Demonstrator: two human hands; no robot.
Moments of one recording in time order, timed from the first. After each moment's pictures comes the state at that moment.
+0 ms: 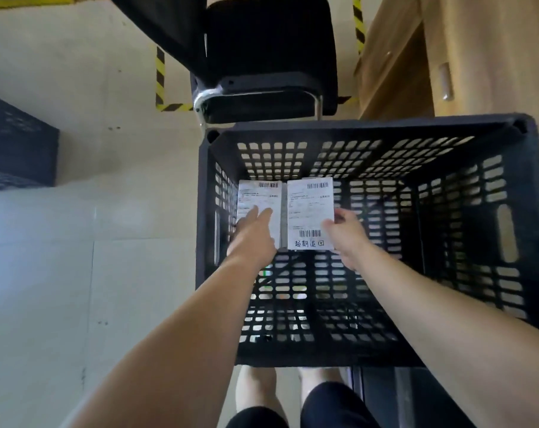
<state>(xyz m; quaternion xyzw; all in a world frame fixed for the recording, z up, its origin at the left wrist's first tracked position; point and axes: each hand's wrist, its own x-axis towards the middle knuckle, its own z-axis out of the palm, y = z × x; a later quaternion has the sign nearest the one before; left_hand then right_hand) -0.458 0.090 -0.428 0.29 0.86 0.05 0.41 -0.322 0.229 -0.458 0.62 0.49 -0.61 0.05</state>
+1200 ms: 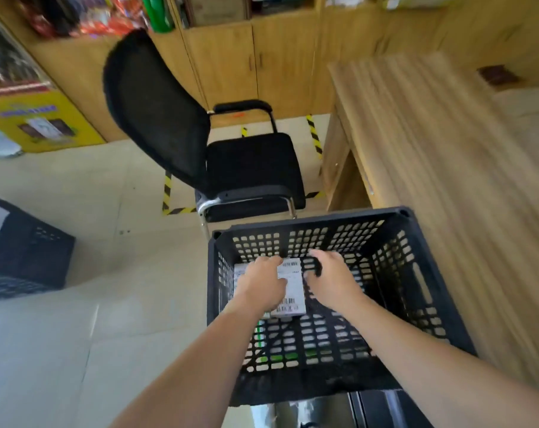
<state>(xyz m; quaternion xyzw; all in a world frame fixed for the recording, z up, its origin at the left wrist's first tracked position) -0.437 0.129 -0.263 0.39 0.85 0.08 0.33 -0.305 0.228 -0.269 0.47 0.79 -0.40 0.06</state>
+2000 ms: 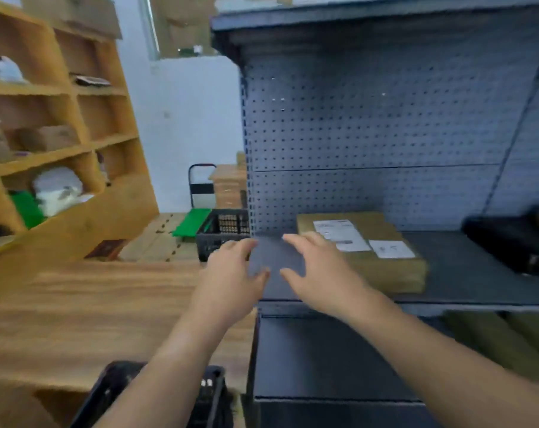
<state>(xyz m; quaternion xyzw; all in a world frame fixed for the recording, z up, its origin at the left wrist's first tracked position) -0.132 0.105 0.061 0.89 0.34 0.25 0.17 0.006 -0.009 0.066 0.81 0.53 0.00 -0.25</state>
